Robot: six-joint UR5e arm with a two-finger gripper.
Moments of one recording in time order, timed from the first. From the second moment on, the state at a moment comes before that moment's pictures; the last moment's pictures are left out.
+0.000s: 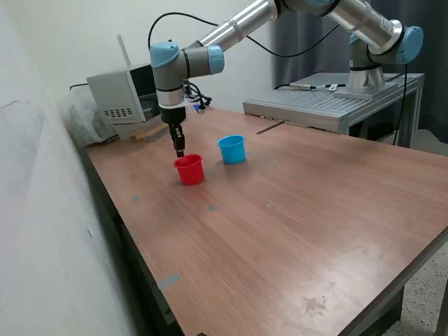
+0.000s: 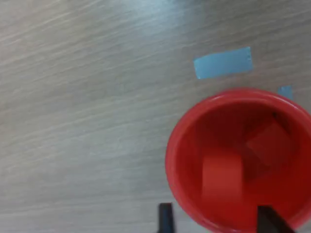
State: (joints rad) arm -0.20 -0.61 0.93 -2.00 -1.82 3.20
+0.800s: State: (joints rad) arm -0.19 -0.78 1.01 -1.79 -1.79 3.20
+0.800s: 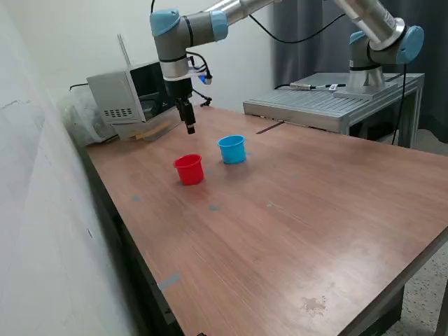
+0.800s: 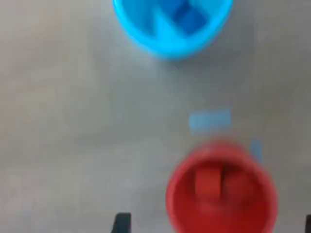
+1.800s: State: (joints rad) arm -0.14 -1.59 1.85 -1.59 -1.76 3.20
